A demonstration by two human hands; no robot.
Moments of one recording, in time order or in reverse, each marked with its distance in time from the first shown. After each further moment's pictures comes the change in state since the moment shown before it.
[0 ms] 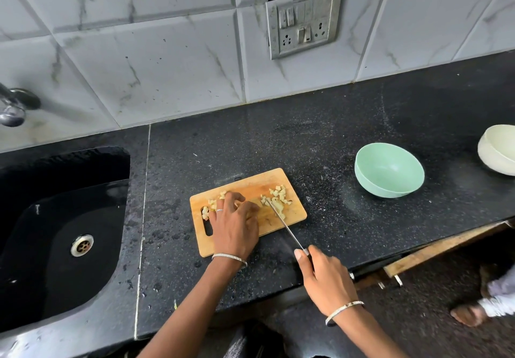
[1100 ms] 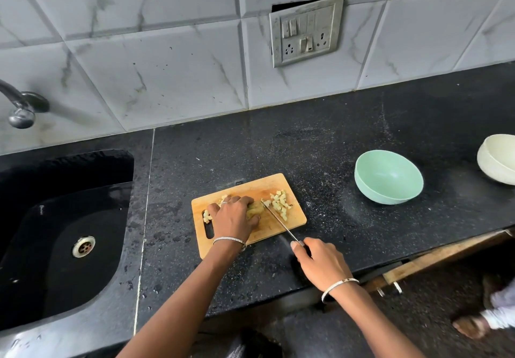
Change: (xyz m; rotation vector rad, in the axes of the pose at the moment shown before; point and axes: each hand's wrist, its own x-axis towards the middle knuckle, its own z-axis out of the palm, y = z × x) left_hand 0.032 0.000 0.002 0.118 -0.203 -0.063; right_hand 0.037 -0.004 -0.011 0.004 -0.159 0.114
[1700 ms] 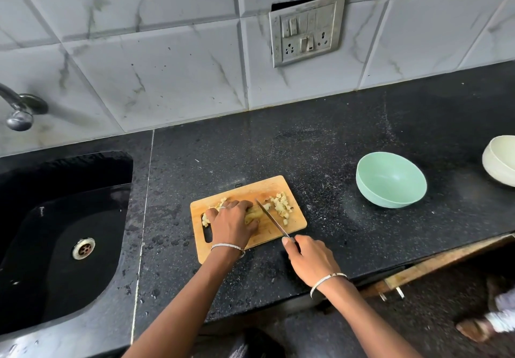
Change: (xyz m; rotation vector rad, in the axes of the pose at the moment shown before) left_hand -0.003 0.000 -0.001 -0.005 0.012 0.009; right_hand 0.018 -0.016 0.005 0.003 -0.040 -0.001
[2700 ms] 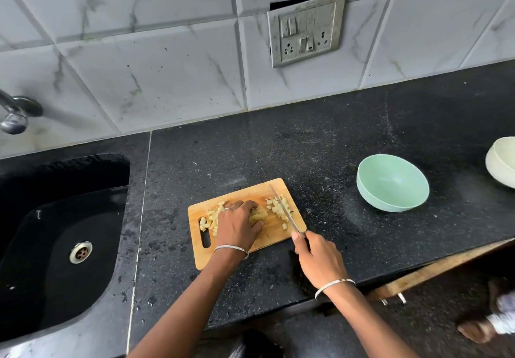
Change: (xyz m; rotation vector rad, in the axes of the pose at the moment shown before) left_hand 0.011 0.005 0.012 -0.130 0.005 0.079; right_hand 0.006 0.008 -0.010 0.098 0.131 -0.017
